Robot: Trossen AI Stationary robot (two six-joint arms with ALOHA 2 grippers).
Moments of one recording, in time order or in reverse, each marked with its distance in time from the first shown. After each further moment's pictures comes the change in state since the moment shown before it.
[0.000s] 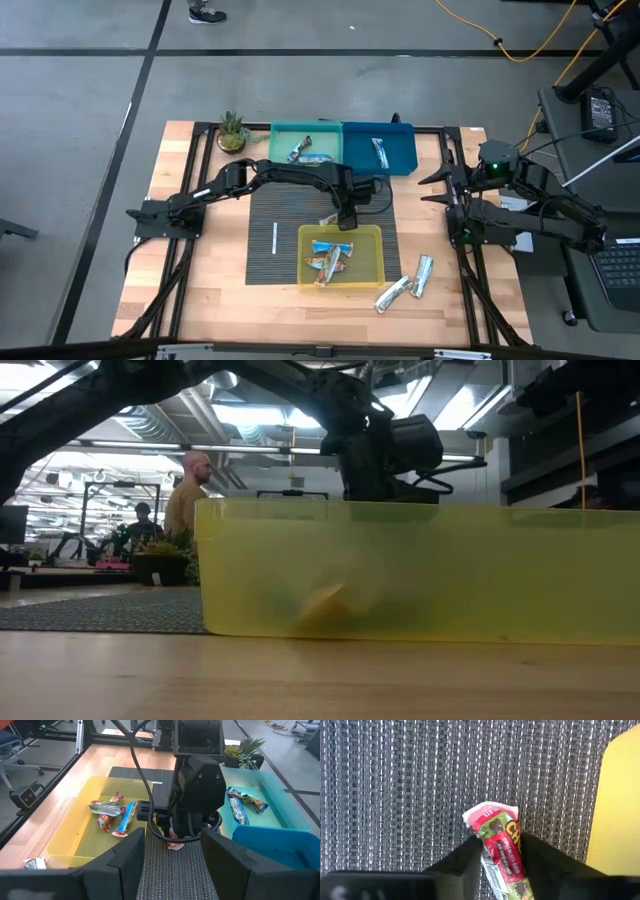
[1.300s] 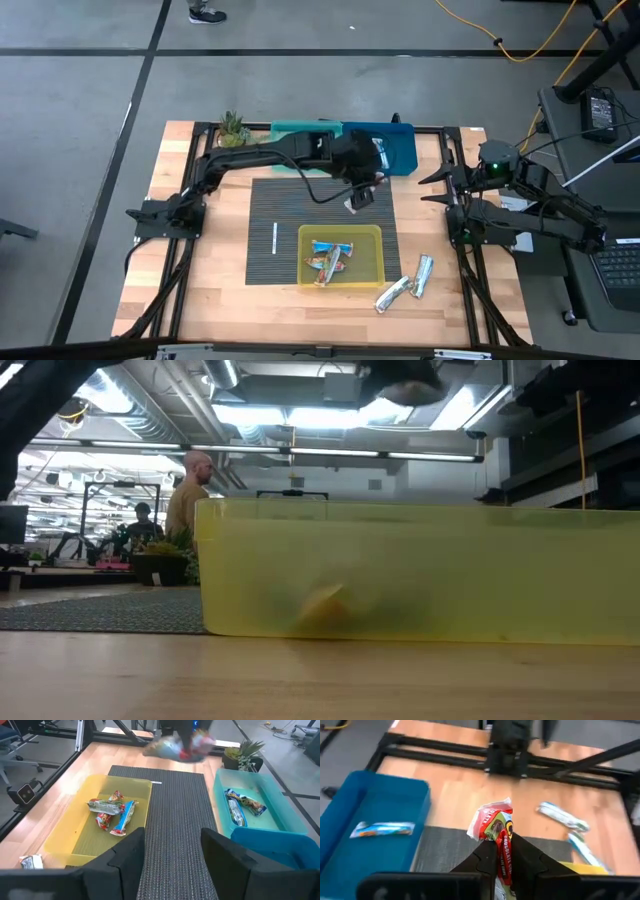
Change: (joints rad) left arm -0.038 -0.291 0.256 0.021 -0.050 -0.071; right arm 0.000 0.000 0.001 0.000 0.001 -0.027
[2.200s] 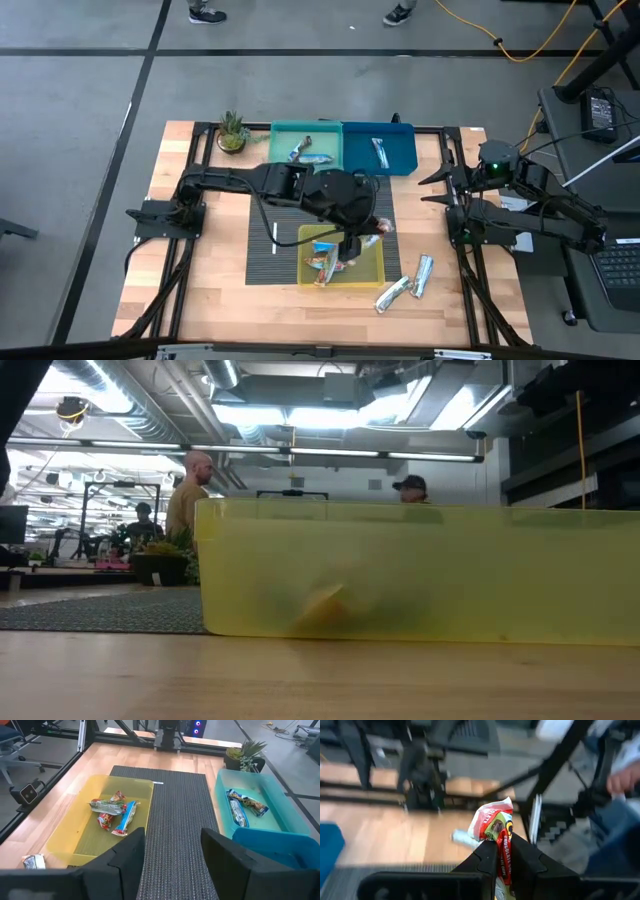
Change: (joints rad) left arm -0.258 -0.103 0.032 0.096 -0.012 -0.143; right arm 0.000 0.000 0.000 -0.001 -0.009 0.000
